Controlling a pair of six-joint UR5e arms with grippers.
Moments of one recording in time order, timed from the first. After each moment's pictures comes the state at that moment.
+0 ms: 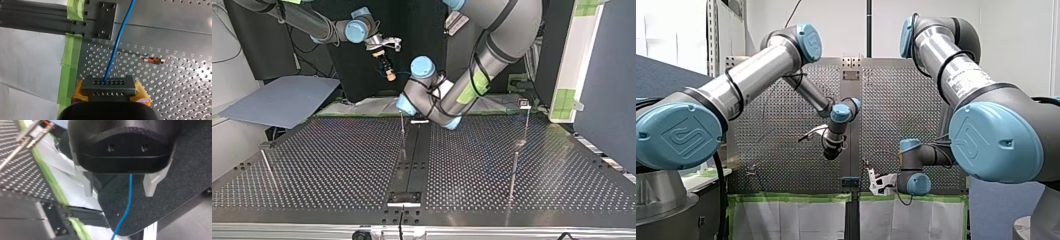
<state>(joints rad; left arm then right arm) -0.55 -2.48 -1.17 -3.74 -2.05 -1.46 2.04 -0.70 1.96 -1.01 1.30 1.41</state>
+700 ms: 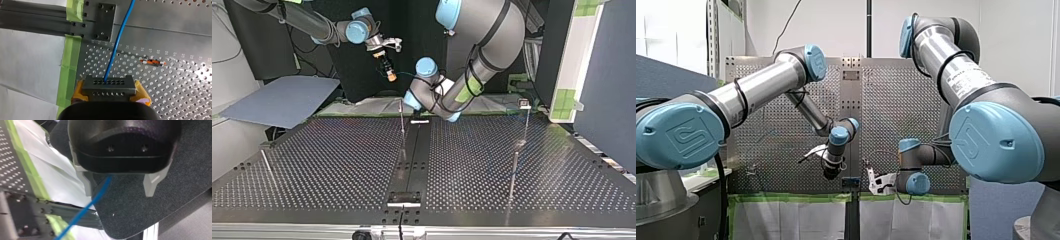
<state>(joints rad) -0.53 -2.62 -1.15 -3.61 -2.01 -1.44 2.05 -0.70 1.95 -1.01 1.30 1.41</state>
